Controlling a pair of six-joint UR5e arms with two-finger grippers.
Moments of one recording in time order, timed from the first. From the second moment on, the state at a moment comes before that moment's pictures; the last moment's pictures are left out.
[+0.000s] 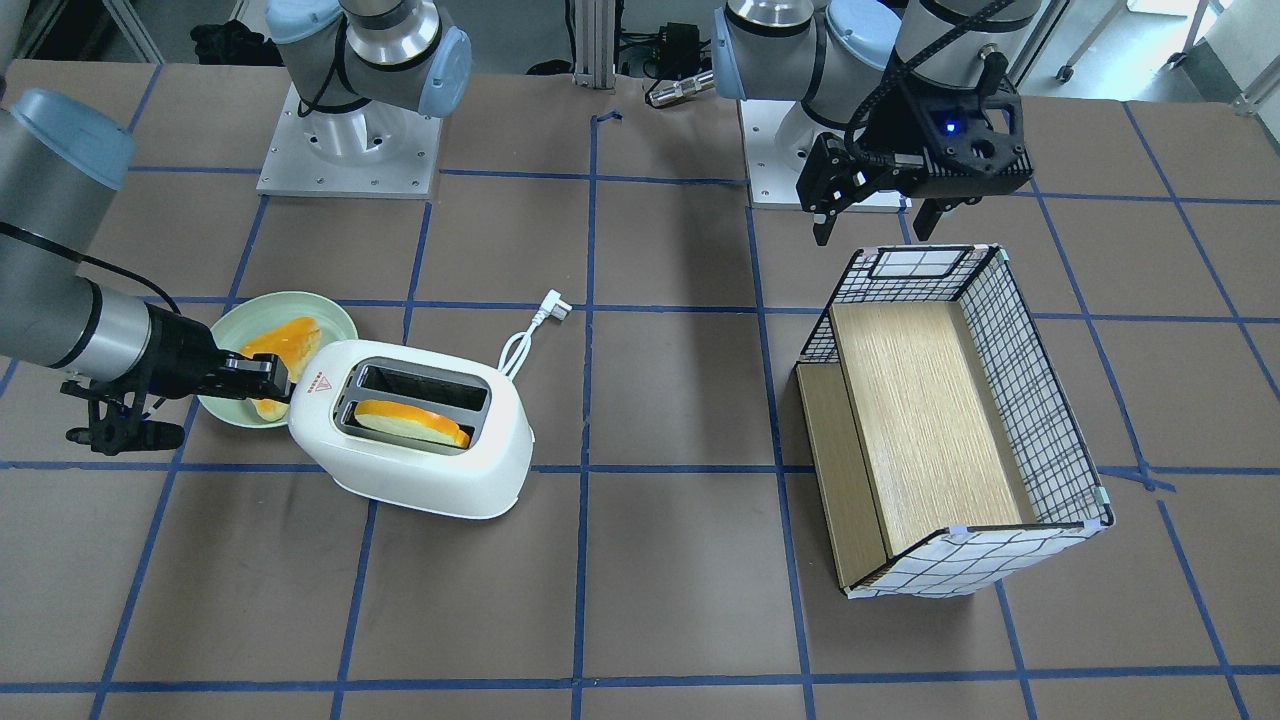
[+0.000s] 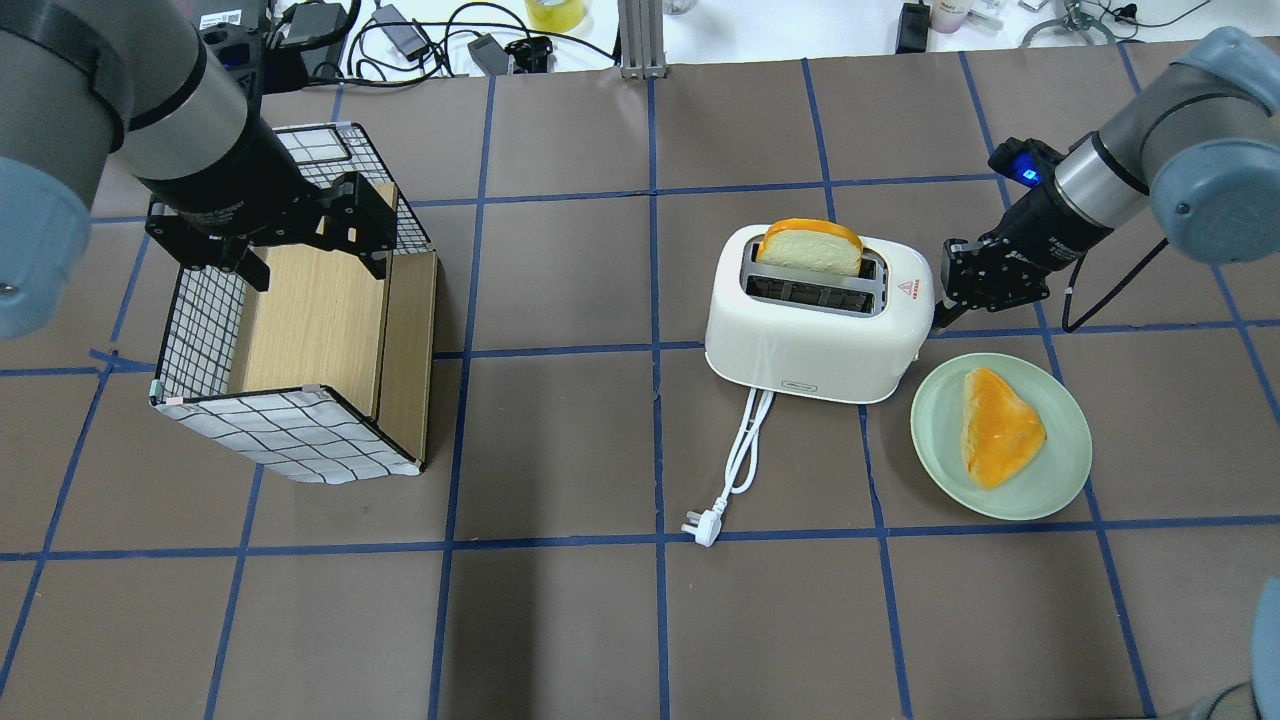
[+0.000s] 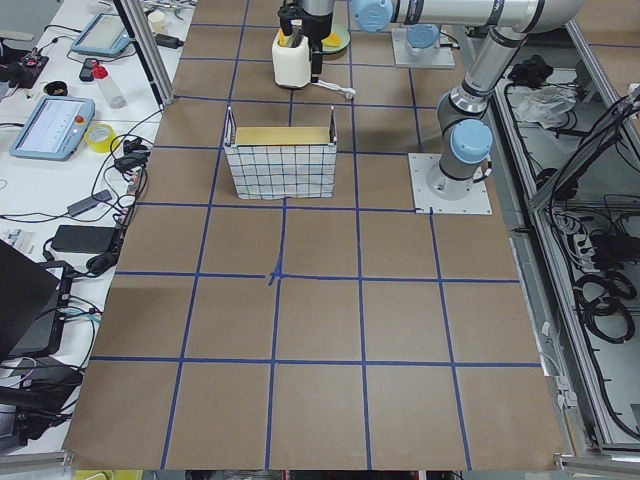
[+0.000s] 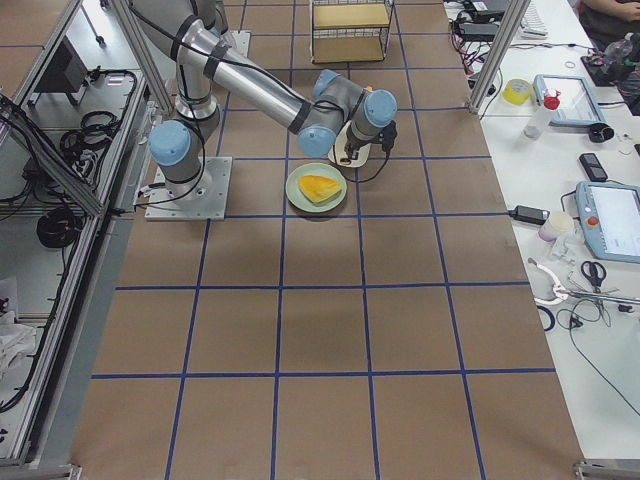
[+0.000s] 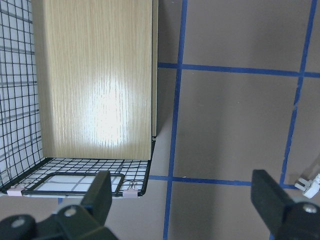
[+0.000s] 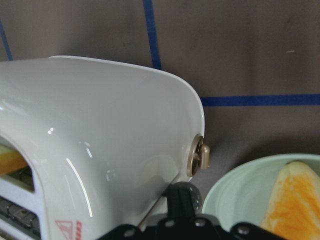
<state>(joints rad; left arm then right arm) -1.57 -1.47 -1.67 -1.51 1.59 -0.08 1.23 -1.31 1.80 -1.74 -1.19 -0.32</state>
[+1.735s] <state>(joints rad) -1.57 -1.47 -1.67 -1.51 1.59 -0.08 1.23 -1.50 1.66 -1.73 -1.33 -0.17</state>
